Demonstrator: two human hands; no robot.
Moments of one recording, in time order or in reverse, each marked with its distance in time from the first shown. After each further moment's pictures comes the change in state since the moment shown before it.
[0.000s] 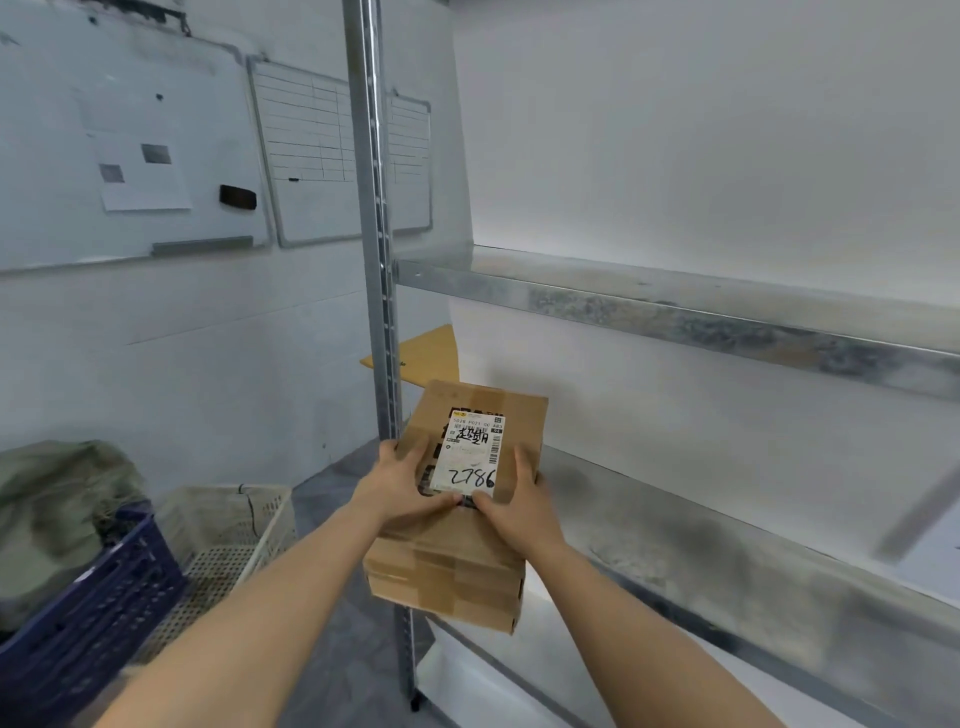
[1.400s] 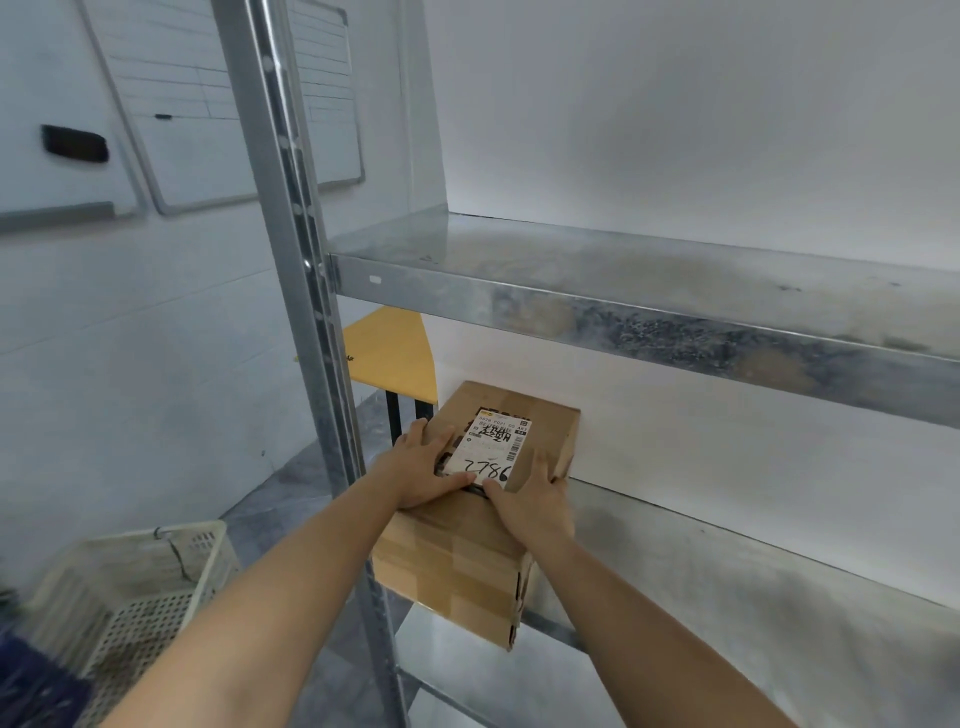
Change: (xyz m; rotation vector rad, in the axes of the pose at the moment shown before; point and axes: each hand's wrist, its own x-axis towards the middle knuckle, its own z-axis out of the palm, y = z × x) left_hand 0.260 -0.031 0.017 0.281 -0.243 0.208; right_hand 0.204 0.009 0.043 -0.128 0.122 0.402
